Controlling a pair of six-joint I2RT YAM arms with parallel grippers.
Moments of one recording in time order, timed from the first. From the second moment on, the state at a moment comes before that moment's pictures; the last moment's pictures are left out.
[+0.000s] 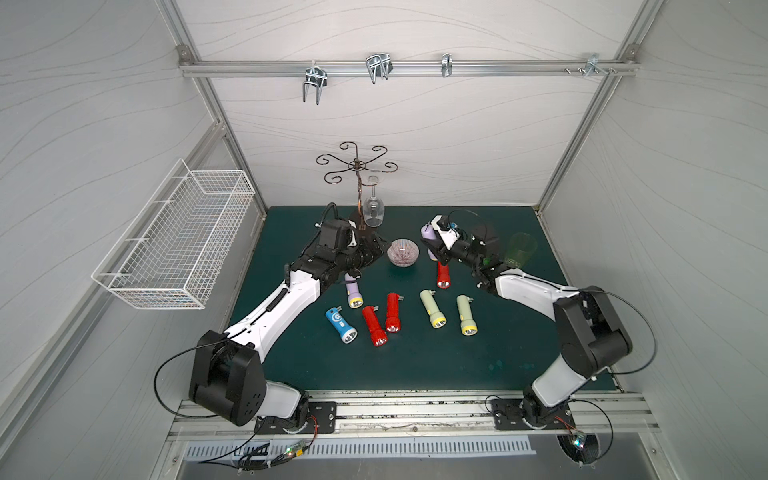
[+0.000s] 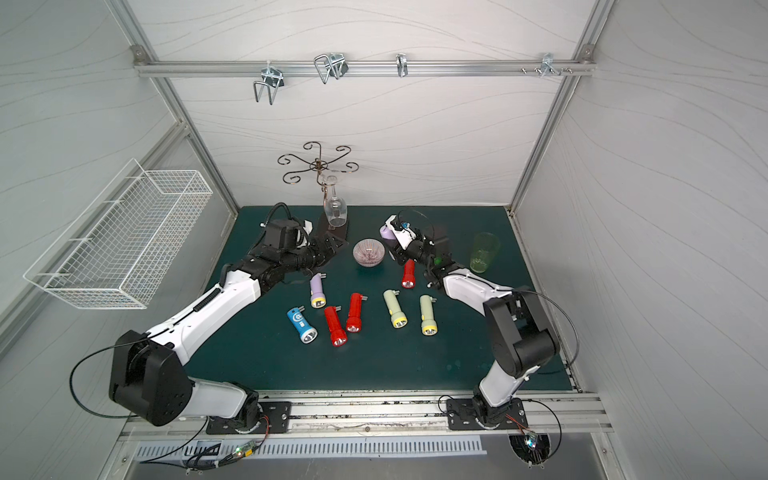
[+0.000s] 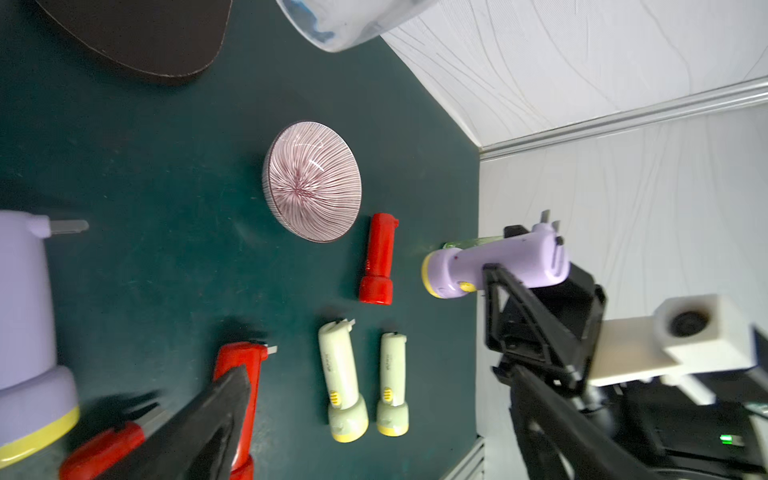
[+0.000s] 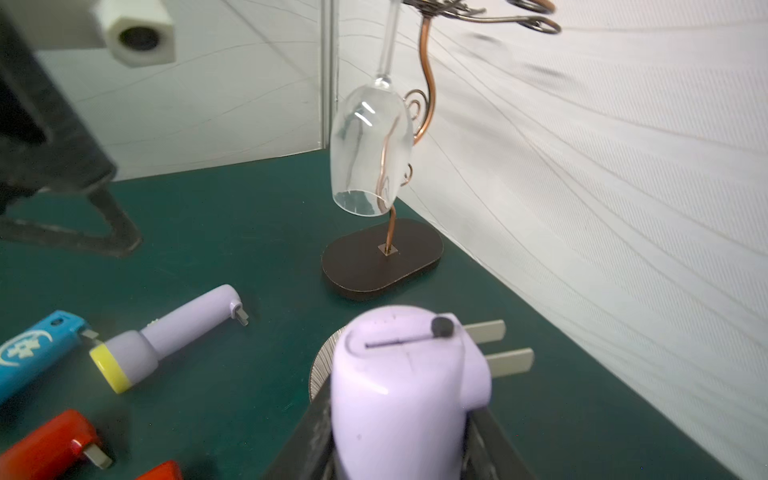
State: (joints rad) left arm -0.37 1.40 1.11 -0.31 0.36 -0.97; right arm 0.46 1.68 0.93 0.64 -0.49 -0.32
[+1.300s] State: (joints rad) left arm -0.45 1.47 1.16 -0.17 0.40 -1.56; right arm 0.58 1.82 0.87 0.95 -0.49 -0.65
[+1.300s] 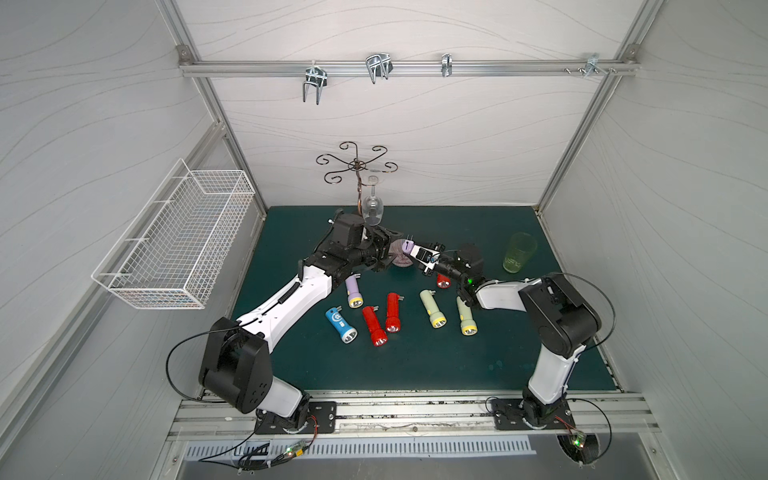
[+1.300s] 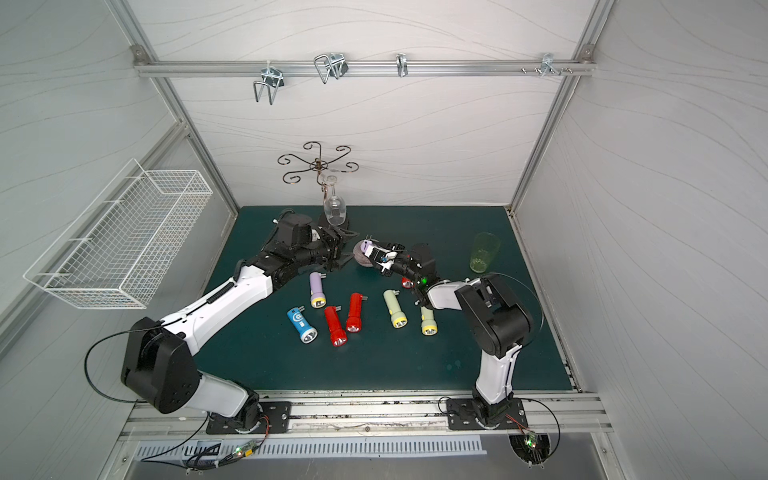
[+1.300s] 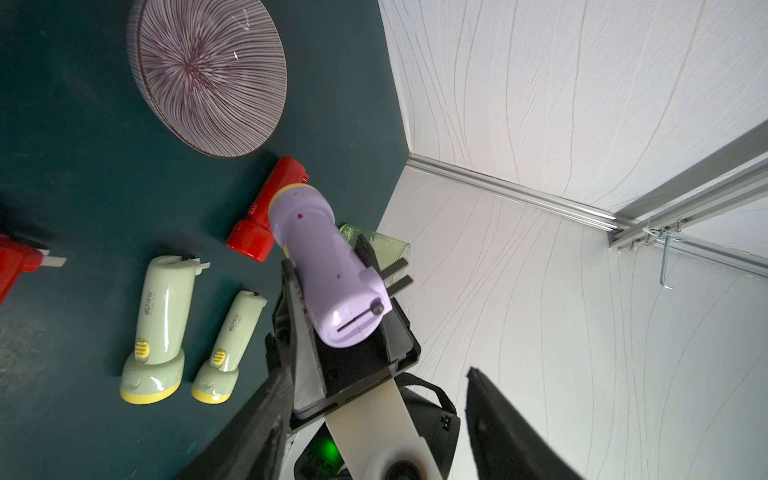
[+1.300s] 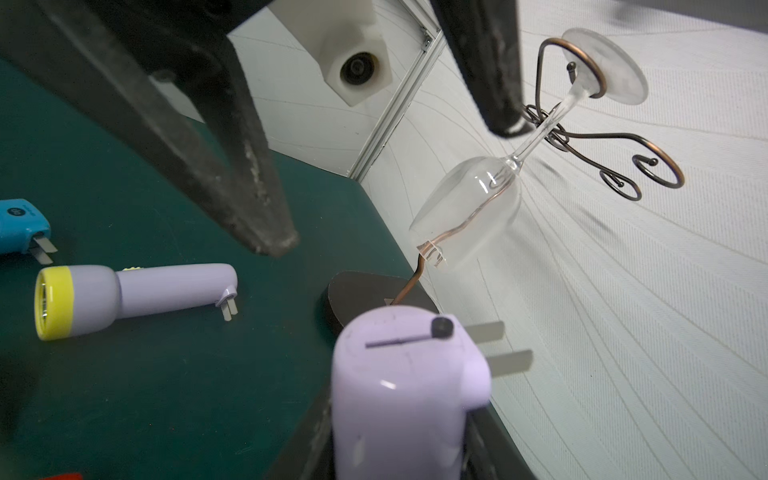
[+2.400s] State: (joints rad) left arm -0.48 1.52 1.14 -0.11 0.37 -1.64; right arm 0.62 1.81 0.88 0.96 -0.48 -0.68
